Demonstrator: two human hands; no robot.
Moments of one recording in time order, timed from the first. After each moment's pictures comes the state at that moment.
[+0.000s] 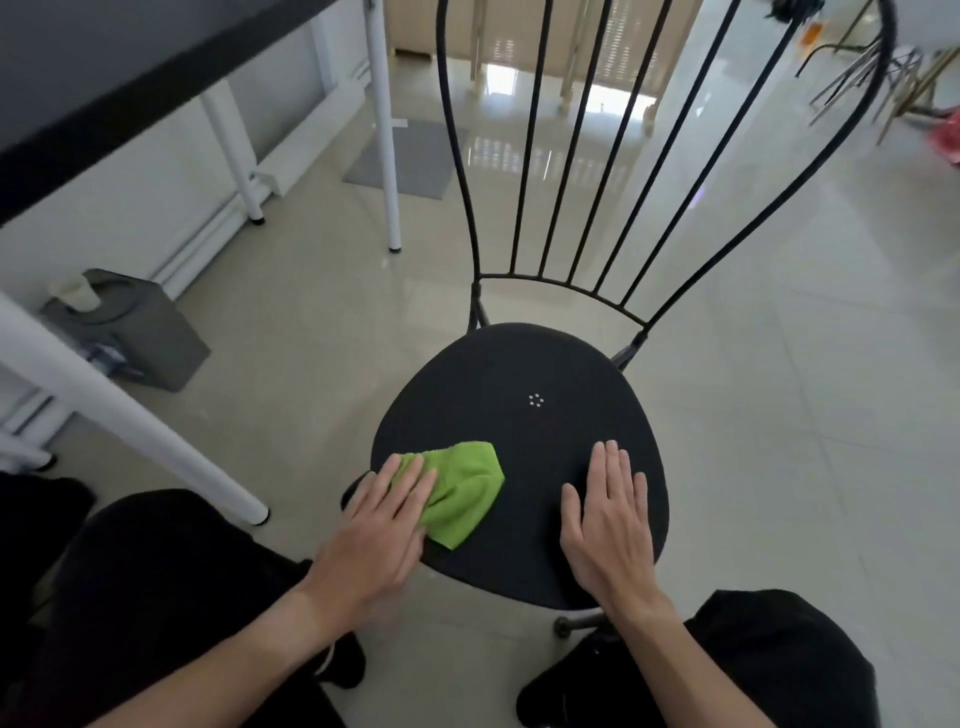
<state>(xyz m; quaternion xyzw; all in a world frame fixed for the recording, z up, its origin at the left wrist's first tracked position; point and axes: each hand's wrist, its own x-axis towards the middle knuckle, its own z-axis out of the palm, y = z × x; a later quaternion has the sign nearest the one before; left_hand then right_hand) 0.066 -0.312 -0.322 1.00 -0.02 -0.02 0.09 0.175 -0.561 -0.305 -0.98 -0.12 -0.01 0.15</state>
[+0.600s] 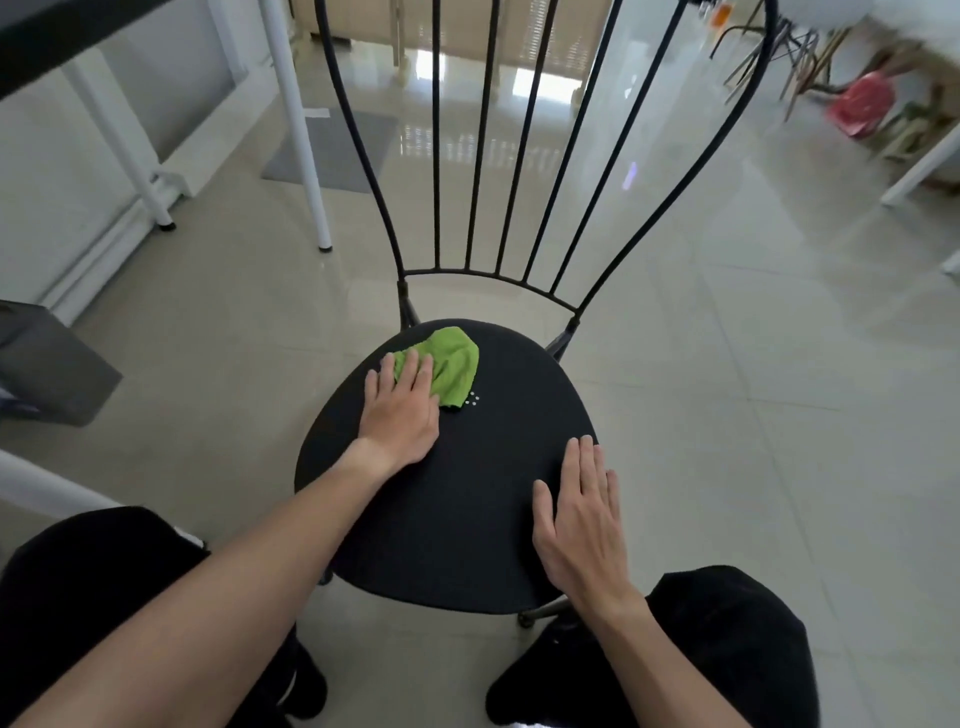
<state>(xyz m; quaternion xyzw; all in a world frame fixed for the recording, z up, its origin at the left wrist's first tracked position) 0.251 -0.350 -0.307 0.99 0.07 -0.07 0.13 0.183 -0.589 -0.301 -0.98 -0.07 0.00 0.16</state>
